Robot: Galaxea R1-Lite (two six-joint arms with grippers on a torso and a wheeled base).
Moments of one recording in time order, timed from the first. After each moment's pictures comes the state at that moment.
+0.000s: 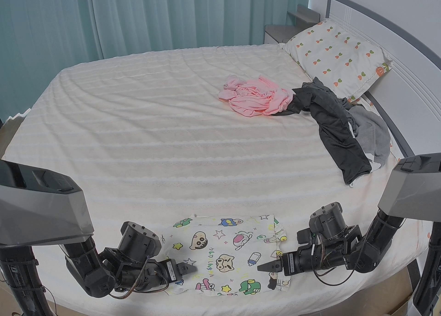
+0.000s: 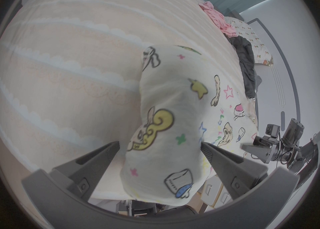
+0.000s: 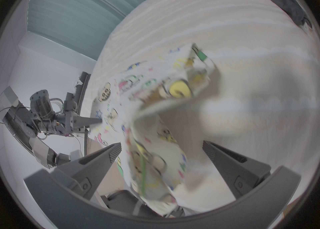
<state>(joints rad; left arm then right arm) -0.55 2.11 -0.35 -0.83 -0.09 -0.84 0.55 2.16 -0.51 -0.78 0.31 0.44</state>
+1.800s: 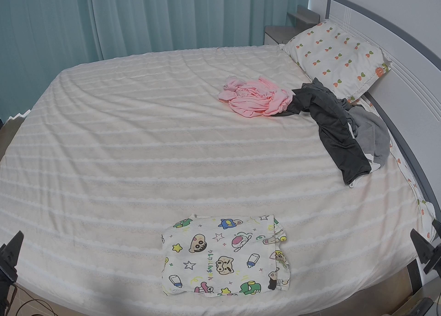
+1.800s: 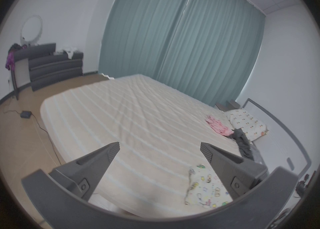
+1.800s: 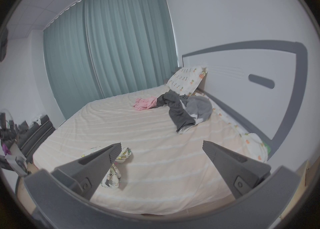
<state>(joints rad) -0.21 0.38 -0.34 0.22 0.43 -0.54 0.23 0.50 -0.14 -0.19 -0.18 0.17</state>
